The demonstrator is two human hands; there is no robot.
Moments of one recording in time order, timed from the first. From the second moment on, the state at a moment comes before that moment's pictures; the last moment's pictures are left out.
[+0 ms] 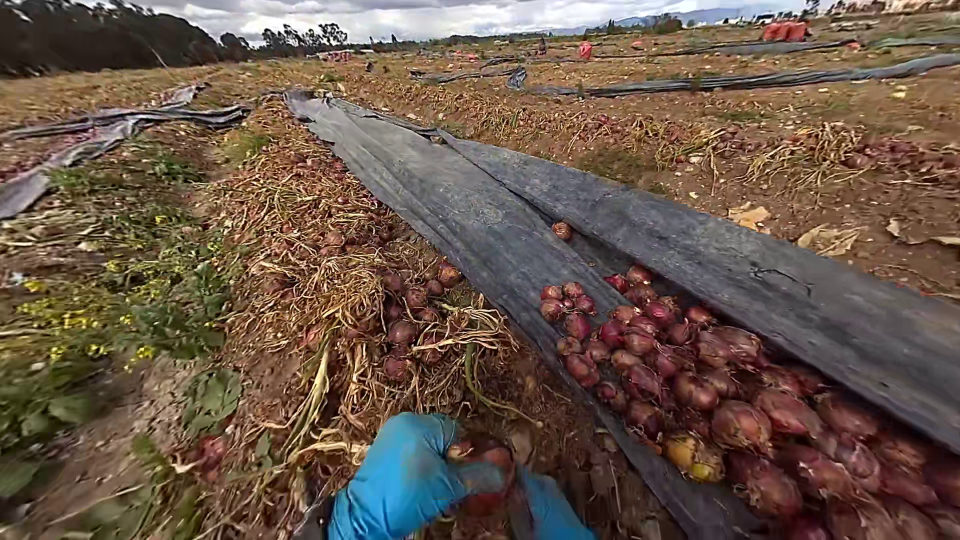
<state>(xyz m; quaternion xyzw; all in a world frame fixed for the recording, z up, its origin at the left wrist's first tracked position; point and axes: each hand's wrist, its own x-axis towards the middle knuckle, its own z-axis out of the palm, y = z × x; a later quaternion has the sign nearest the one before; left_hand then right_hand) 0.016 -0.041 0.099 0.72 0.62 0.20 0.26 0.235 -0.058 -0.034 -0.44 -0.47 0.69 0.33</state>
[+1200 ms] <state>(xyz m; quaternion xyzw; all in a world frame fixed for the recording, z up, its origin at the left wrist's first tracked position) -0.015 0.099 -0.048 0.56 0.78 0.02 0.28 0.292 0.027 -0.066 -0.43 -0.40 0.72 0.38</state>
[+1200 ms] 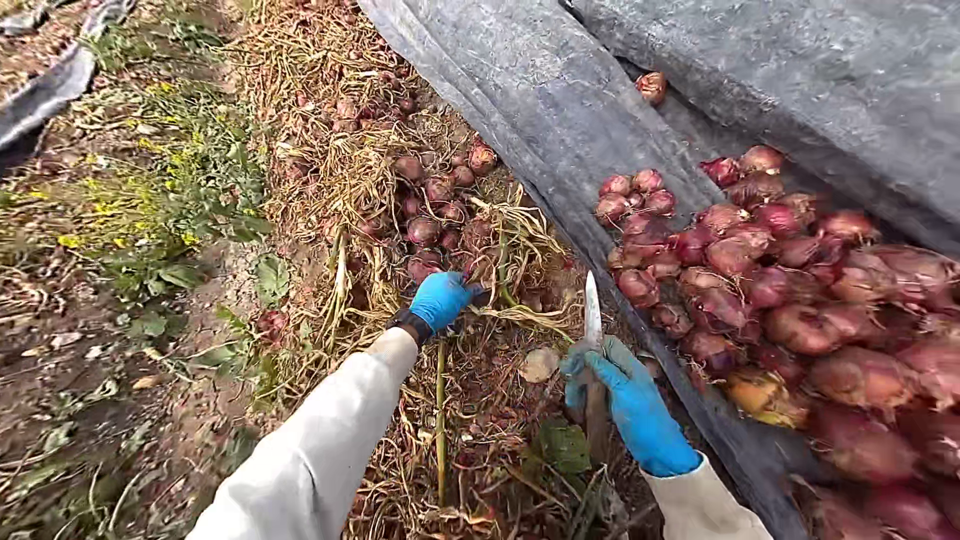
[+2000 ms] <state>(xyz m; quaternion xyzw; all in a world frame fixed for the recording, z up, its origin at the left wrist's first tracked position) -0.024 -0.010 0.018 0.62 0.75 -0.02 0.23 0.227 -0.028 -0.077 -0.44 -0.53 0.69 0.23</state>
